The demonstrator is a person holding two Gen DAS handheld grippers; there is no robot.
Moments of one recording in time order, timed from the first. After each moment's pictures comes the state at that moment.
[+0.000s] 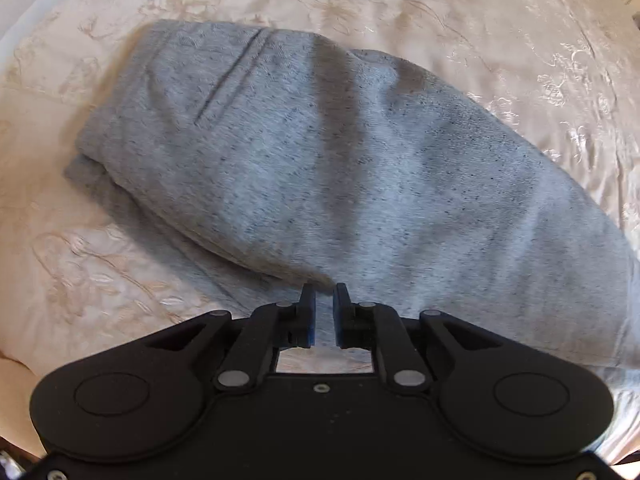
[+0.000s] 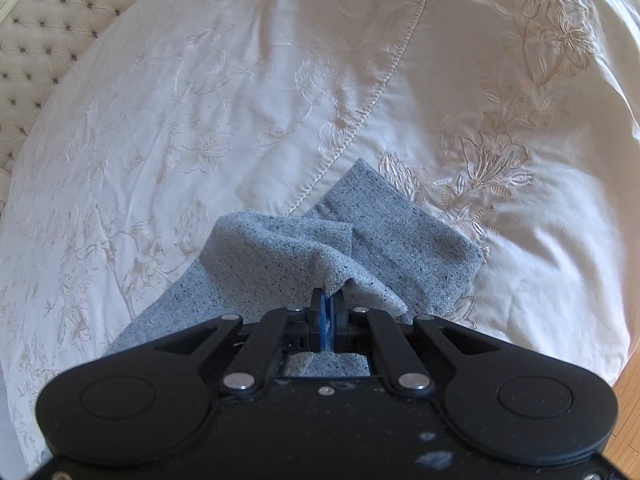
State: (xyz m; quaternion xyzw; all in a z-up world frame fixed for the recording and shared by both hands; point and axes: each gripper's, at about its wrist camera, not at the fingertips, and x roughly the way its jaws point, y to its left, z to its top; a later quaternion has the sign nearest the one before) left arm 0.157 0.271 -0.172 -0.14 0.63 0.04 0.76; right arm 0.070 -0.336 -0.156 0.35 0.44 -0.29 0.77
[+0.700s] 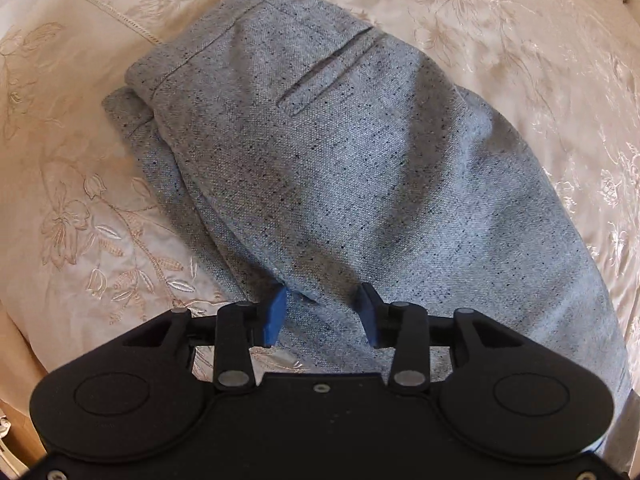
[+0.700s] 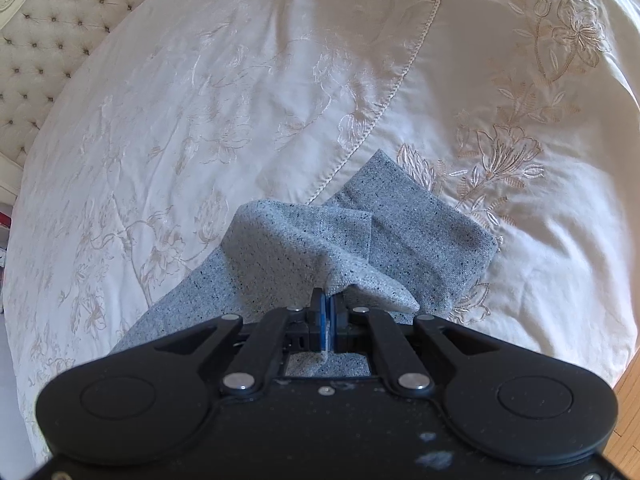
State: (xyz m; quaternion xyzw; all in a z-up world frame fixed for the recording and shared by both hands) left arm 0.151 0.305 -0.190 -0.23 0.61 0.15 0.75; right arm 0.068 -0.328 -0.153 0.36 0.45 -0.27 0.78
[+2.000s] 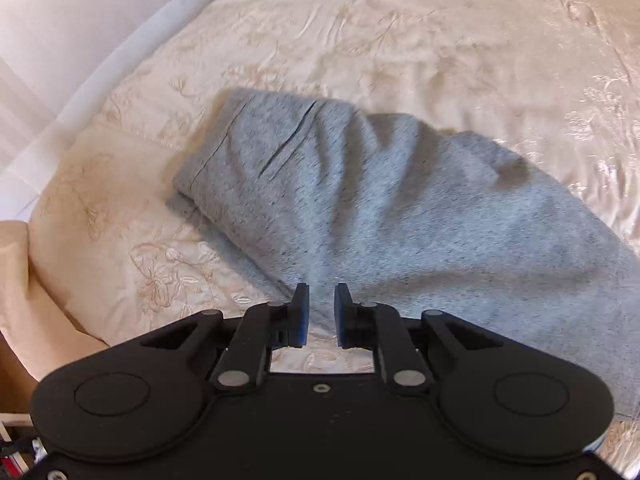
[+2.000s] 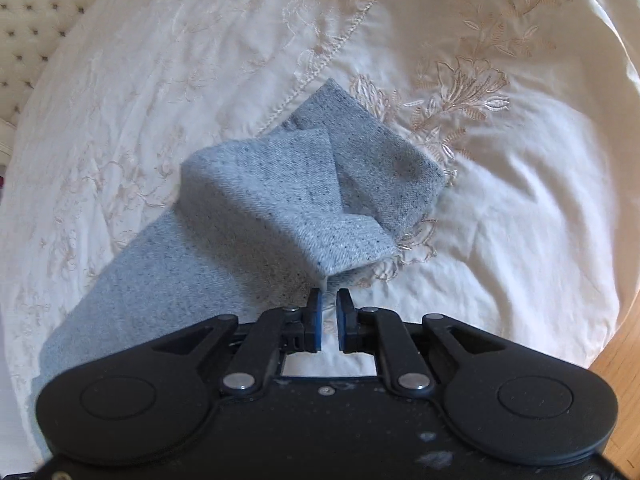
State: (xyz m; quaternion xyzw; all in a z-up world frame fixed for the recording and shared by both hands) left arm 0.123 0.226 -0.098 -0.04 0.56 0.16 0.81; right arm 0.023 -0.343 -0.180 0.36 0.50 -0.23 0.75
